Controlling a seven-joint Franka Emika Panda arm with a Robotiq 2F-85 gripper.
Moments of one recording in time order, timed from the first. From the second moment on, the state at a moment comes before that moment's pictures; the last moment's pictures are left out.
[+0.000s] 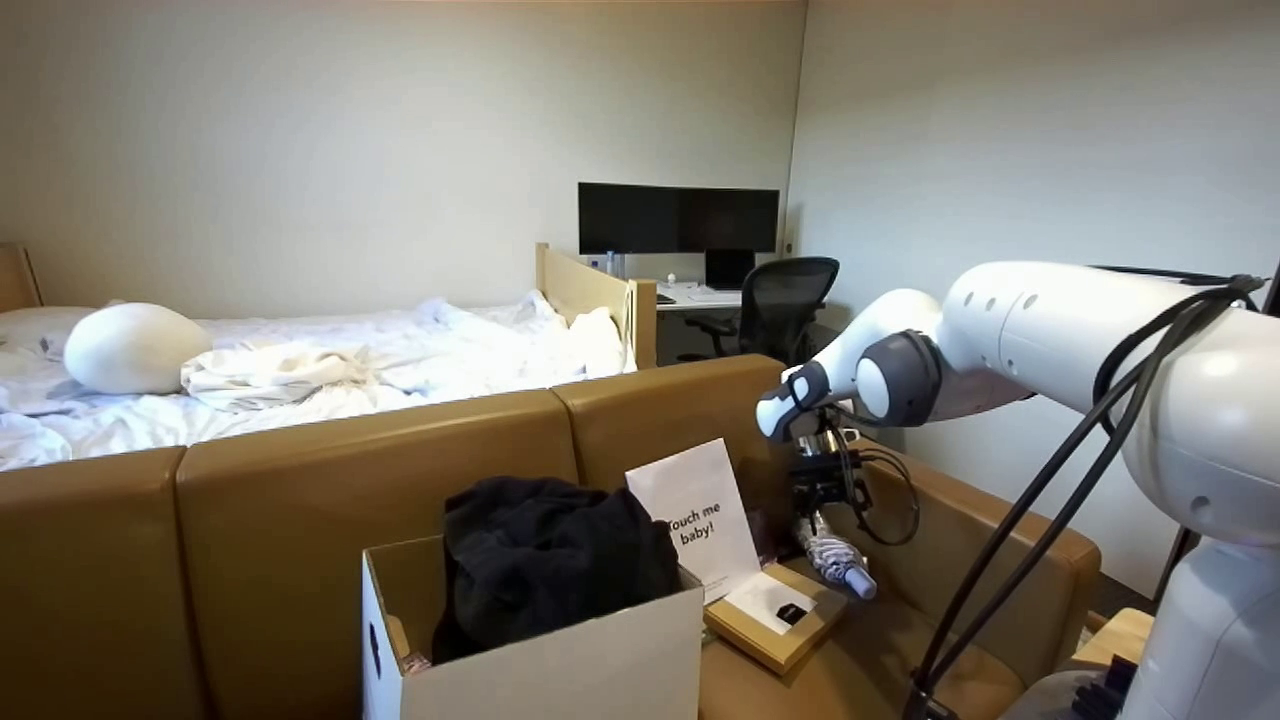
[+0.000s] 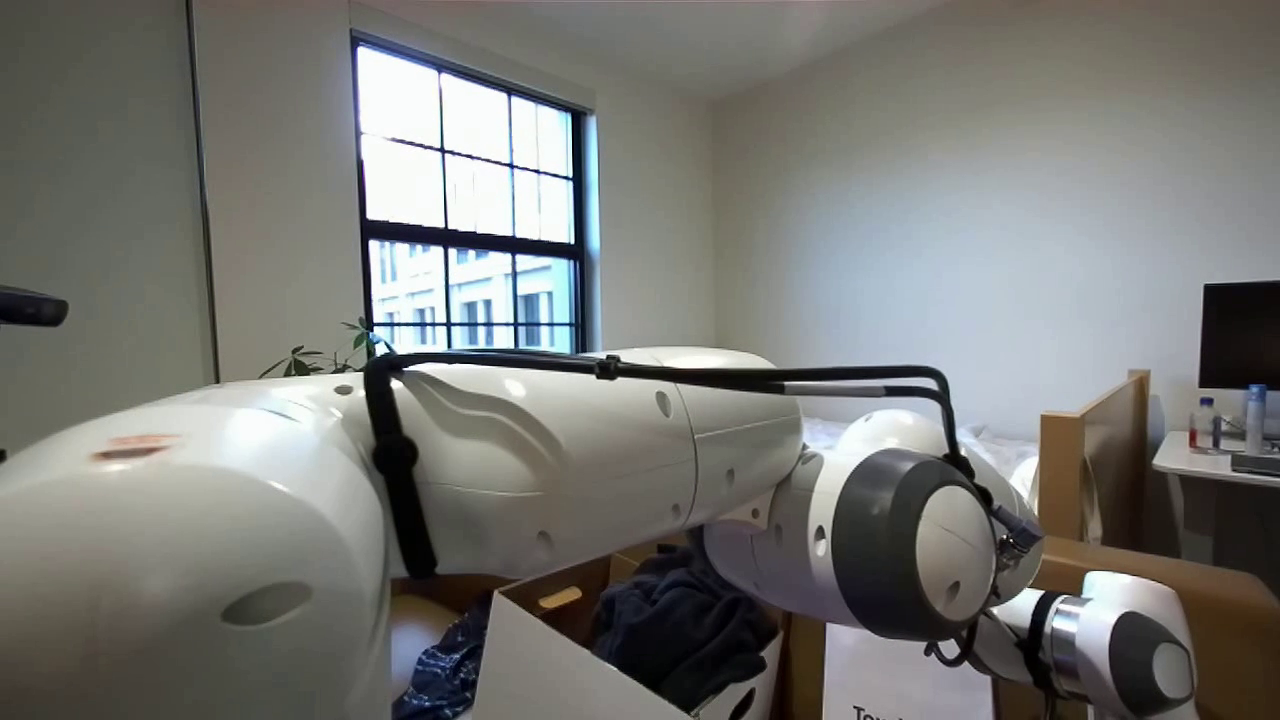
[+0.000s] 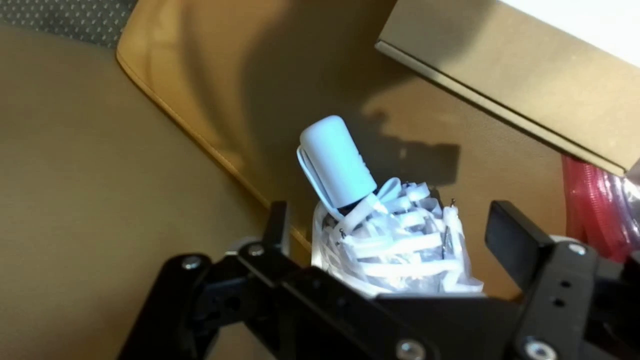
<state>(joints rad) -0.41 1.51 -0.20 -0.76 -0.02 1.92 0.46</state>
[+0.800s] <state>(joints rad) -0.42 1.51 -0.26 -0.84 -0.02 2.14 0.58</state>
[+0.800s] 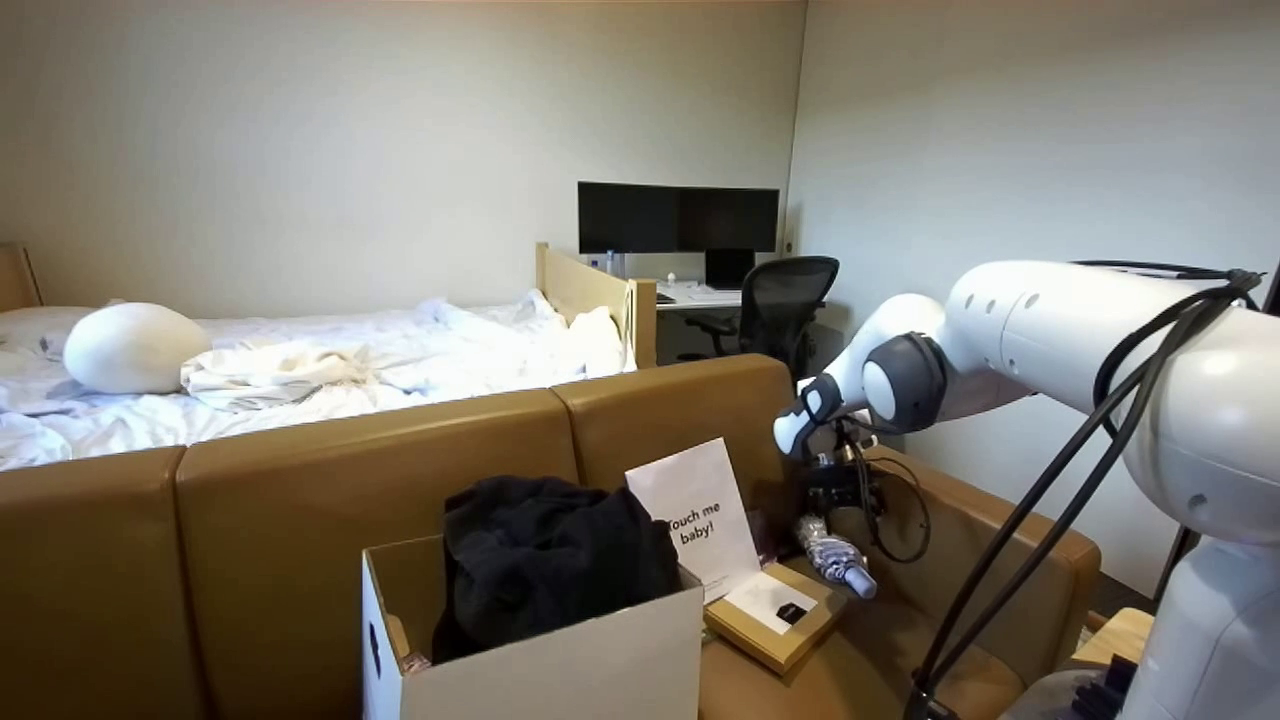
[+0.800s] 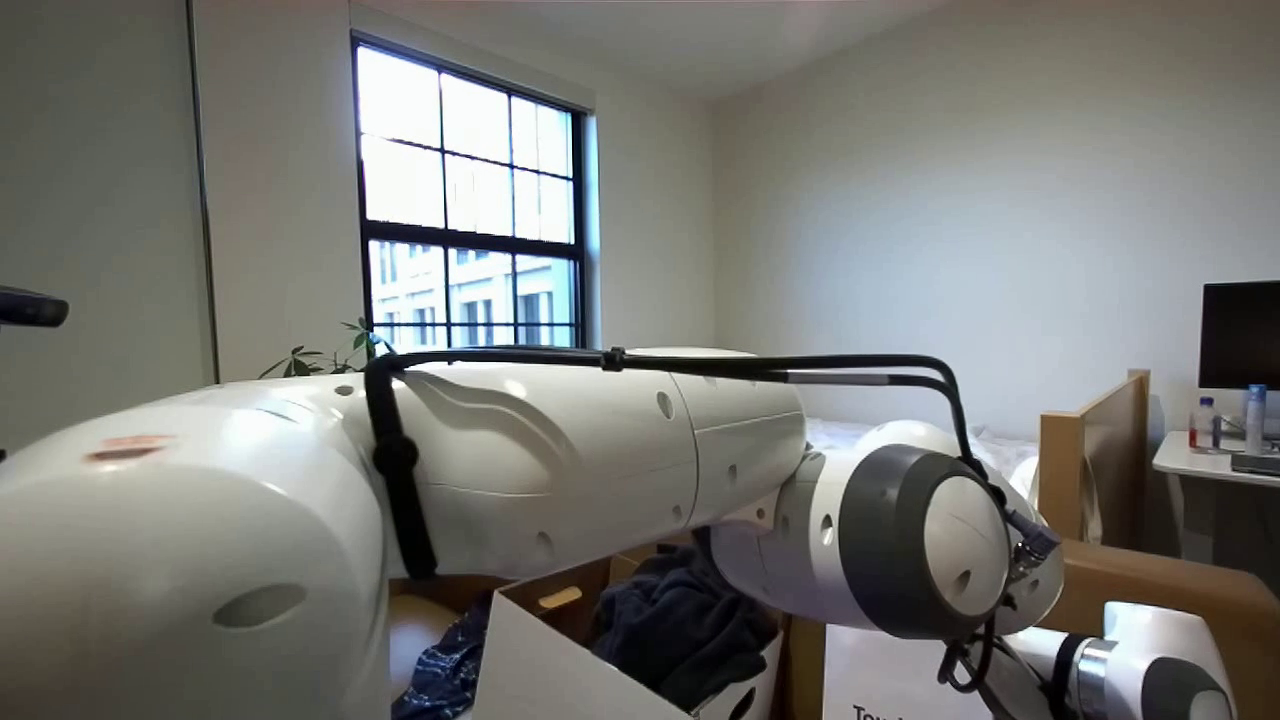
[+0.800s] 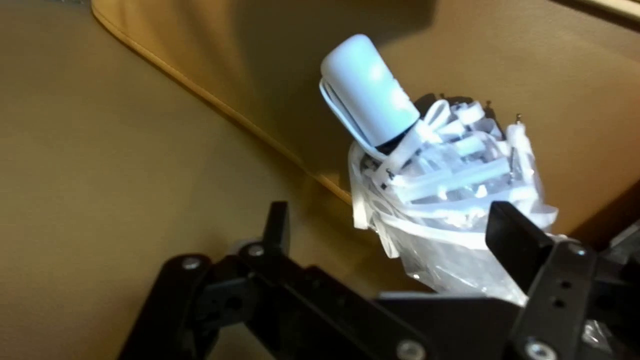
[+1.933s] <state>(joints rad) -0.42 1.51 -0.21 -0.92 -0.07 2.00 0.58</state>
